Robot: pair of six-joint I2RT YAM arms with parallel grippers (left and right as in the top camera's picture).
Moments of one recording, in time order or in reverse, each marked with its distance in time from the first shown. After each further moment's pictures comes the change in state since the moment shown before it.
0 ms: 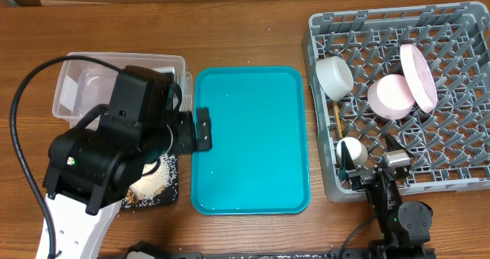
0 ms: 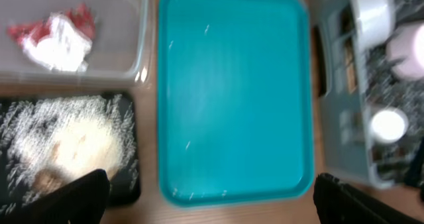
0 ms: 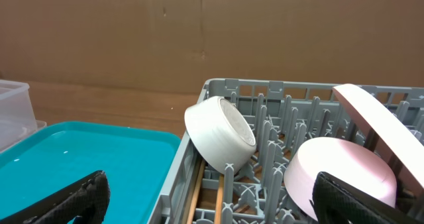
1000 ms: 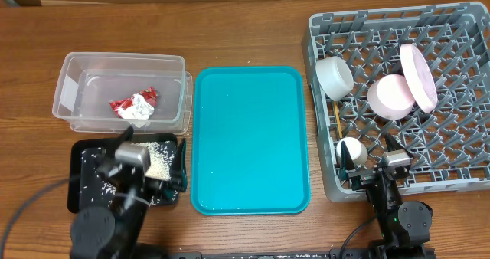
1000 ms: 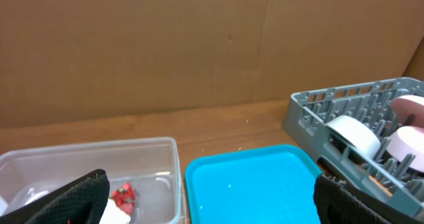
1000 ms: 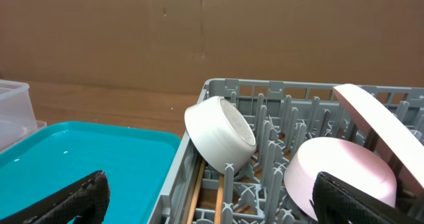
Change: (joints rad) left arm 0.178 -0.908 -0.974 0.991 0.032 0.388; right arm 0.000 0.000 0.000 0.000 0.000 0.000
